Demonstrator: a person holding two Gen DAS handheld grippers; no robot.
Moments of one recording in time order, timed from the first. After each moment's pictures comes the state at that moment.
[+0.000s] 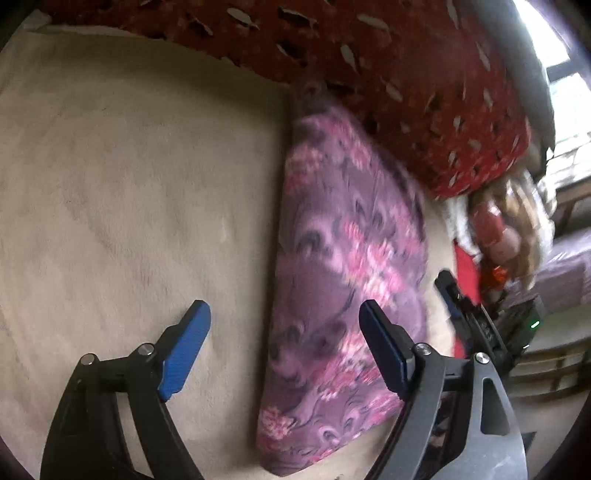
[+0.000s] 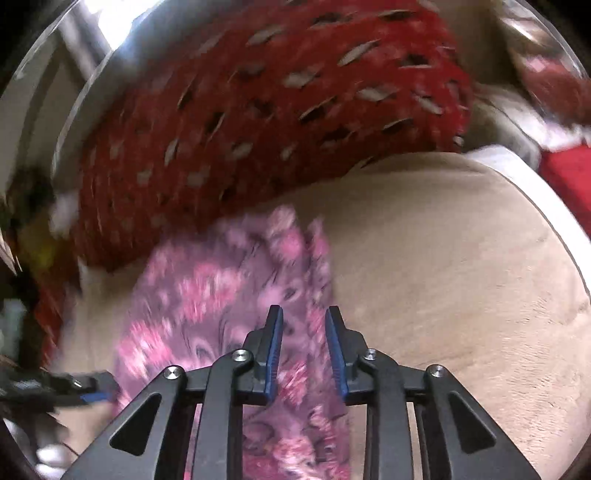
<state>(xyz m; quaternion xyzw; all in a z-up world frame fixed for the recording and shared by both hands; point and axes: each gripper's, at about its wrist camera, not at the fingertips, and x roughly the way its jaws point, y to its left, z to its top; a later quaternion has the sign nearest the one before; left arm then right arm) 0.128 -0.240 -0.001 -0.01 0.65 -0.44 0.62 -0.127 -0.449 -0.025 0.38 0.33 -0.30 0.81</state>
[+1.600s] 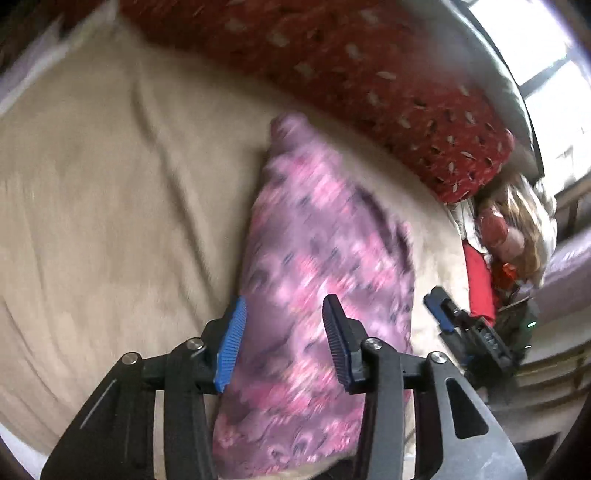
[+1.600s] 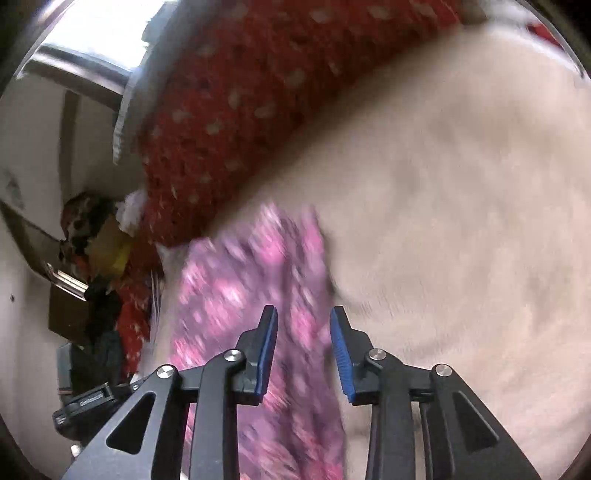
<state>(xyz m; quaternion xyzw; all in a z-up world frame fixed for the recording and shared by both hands) 0.105 -0.103 0.050 0.01 0.57 -0.41 0.71 -0.147 -0.327 -0.014 0.51 0.30 -0.19 0.78</state>
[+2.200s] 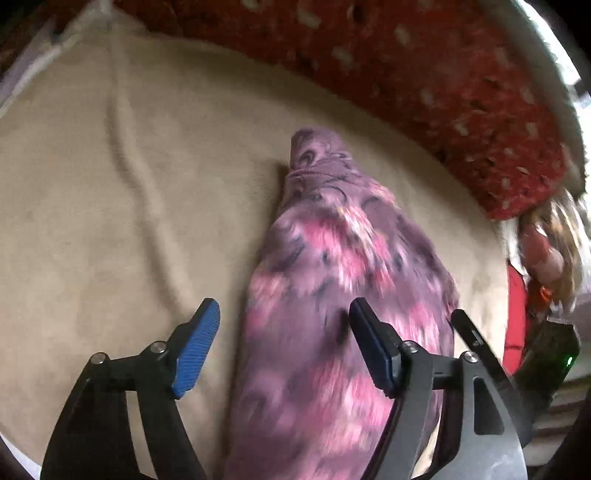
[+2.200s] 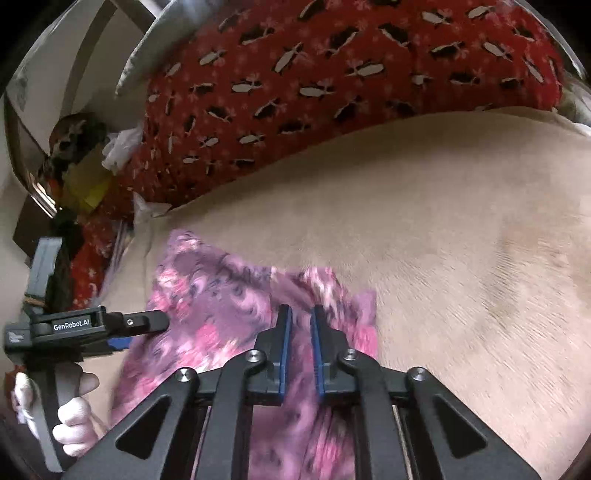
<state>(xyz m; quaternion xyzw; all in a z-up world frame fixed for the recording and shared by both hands) 0.149 -0.155 0.020 0.04 0.60 -0.35 0.72 -0.059 -0.345 -0.025 0.38 0.39 -0.16 0.82</state>
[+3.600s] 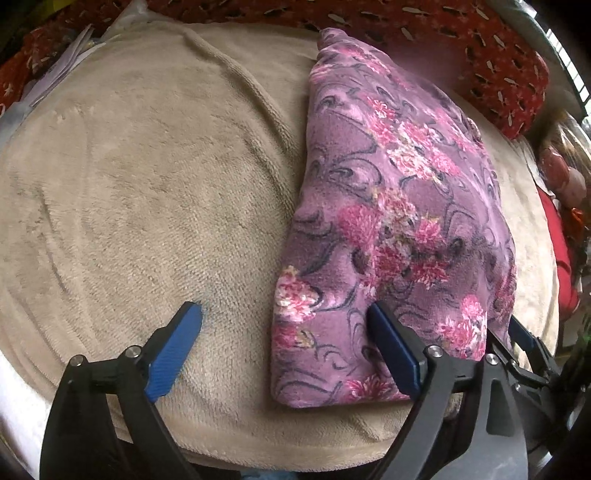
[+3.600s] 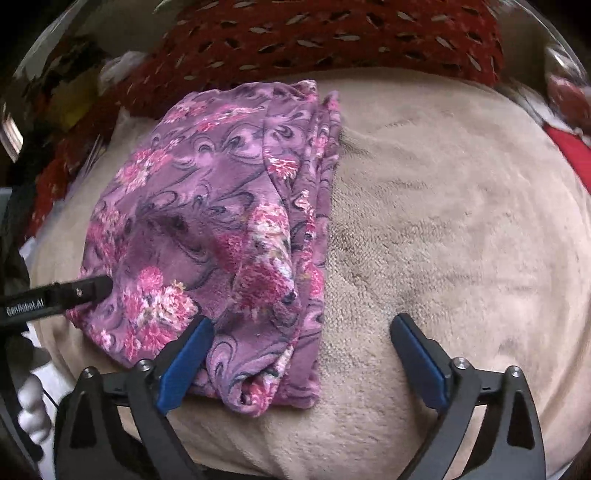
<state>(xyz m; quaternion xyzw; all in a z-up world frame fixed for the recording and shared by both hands) 0.032 -0.047 -0.020 0.13 0.57 -0.32 0.74 -0.171 -0.189 -0.023 0.28 0.49 -0.24 0.79</state>
